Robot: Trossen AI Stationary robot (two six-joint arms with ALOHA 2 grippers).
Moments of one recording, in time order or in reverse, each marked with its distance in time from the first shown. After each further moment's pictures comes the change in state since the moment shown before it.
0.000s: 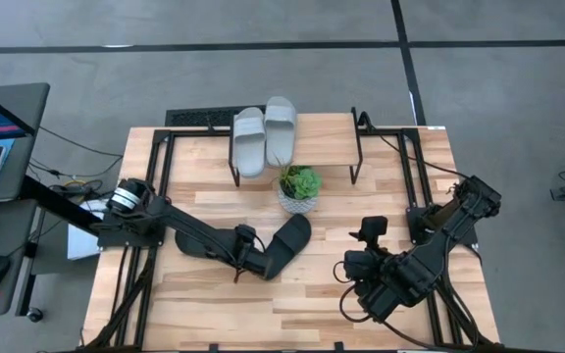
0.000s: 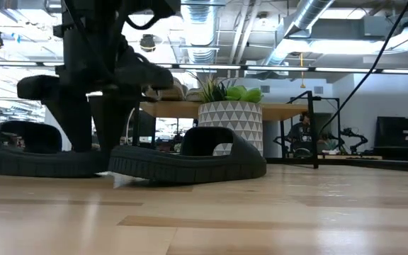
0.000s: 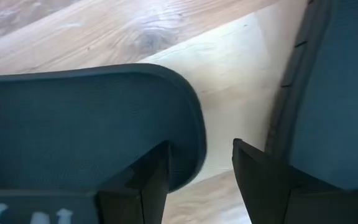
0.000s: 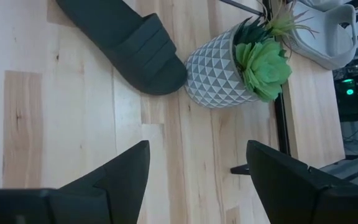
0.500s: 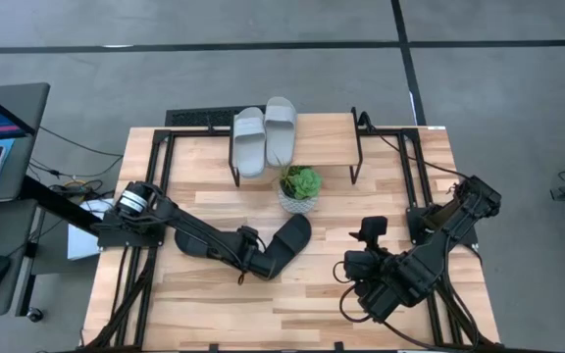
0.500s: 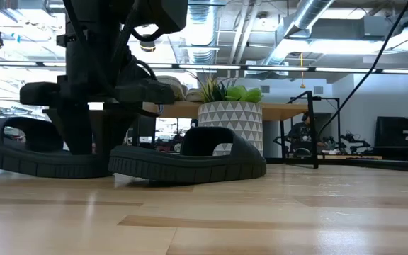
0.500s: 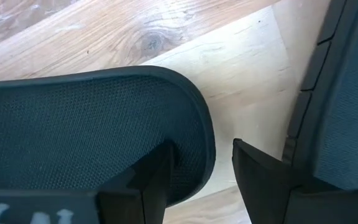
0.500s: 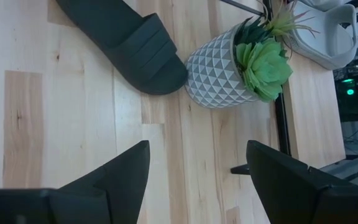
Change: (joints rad) left arm 0.016 0.103 0.011 0.000 -0.012 0.020; right arm 0.000 0.000 0.000 0.001 0.000 0.000
